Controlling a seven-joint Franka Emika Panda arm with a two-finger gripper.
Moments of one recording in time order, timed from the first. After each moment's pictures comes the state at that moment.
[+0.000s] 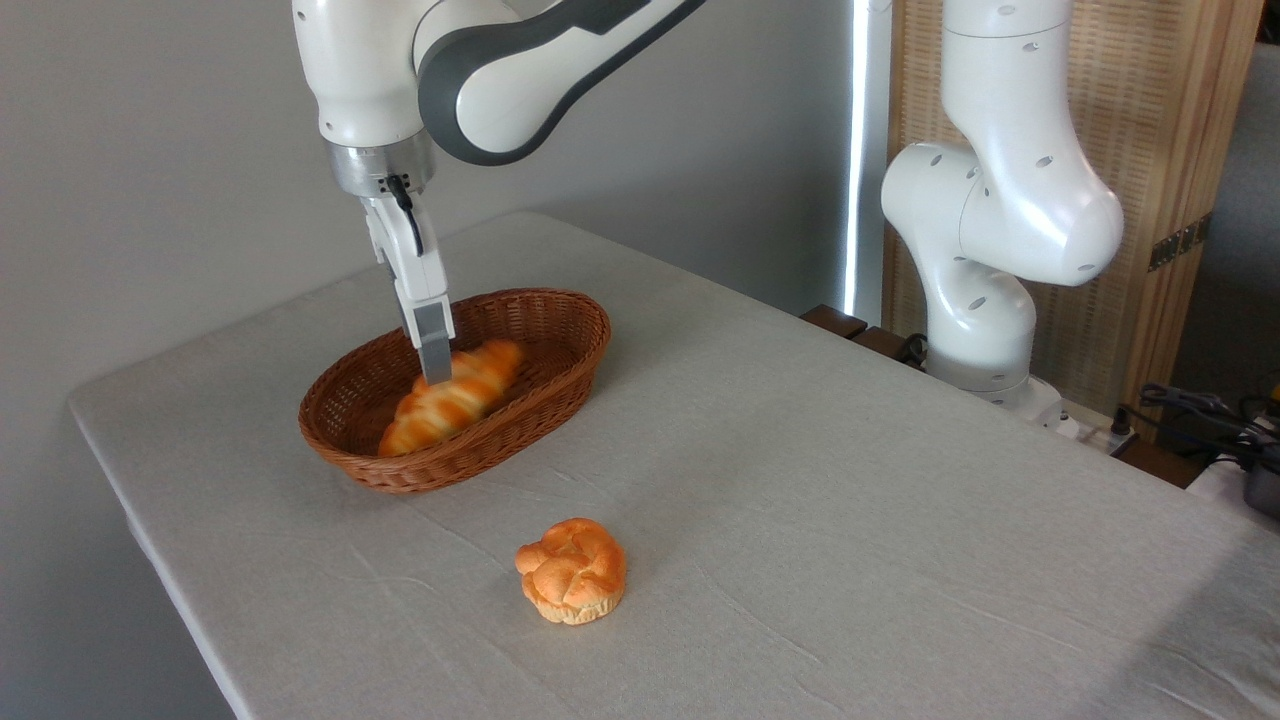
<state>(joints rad) -0.04 0.07 -0.43 -1.88 -0.16 2.02 0.64</state>
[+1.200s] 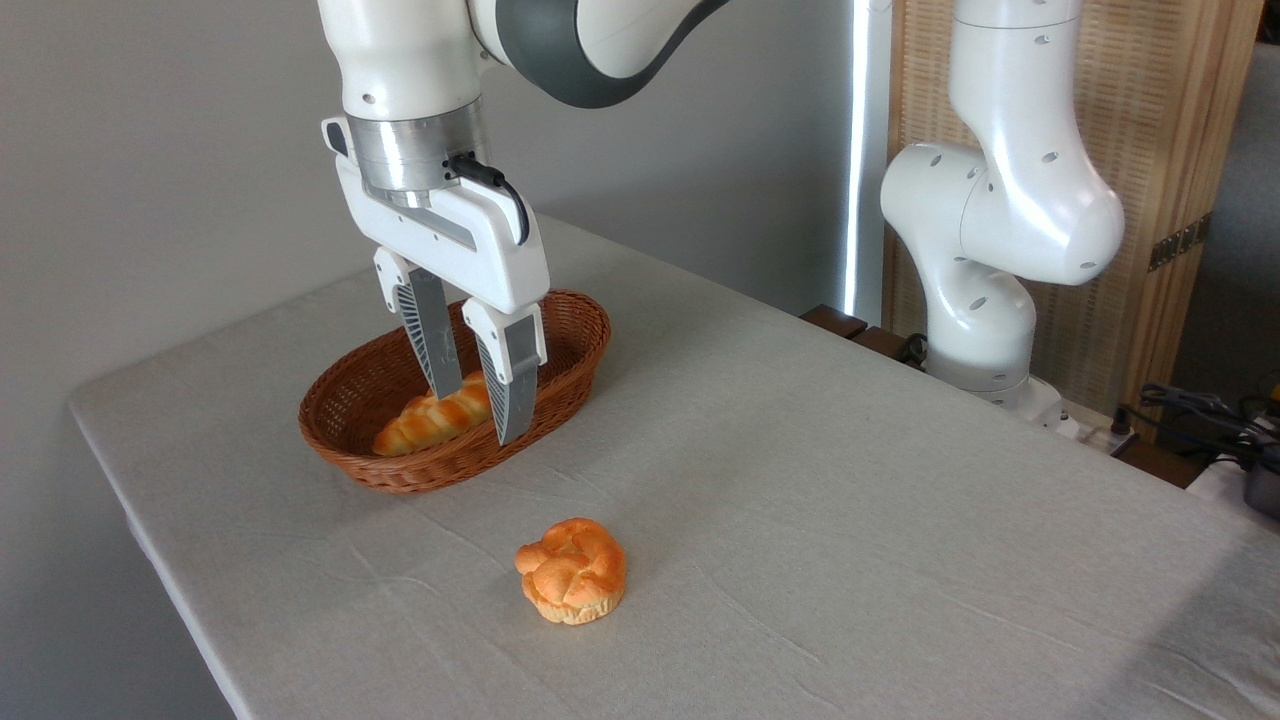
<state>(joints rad) -0.02 -0.01 -0.12 -1.80 -0.05 1.84 0.58</state>
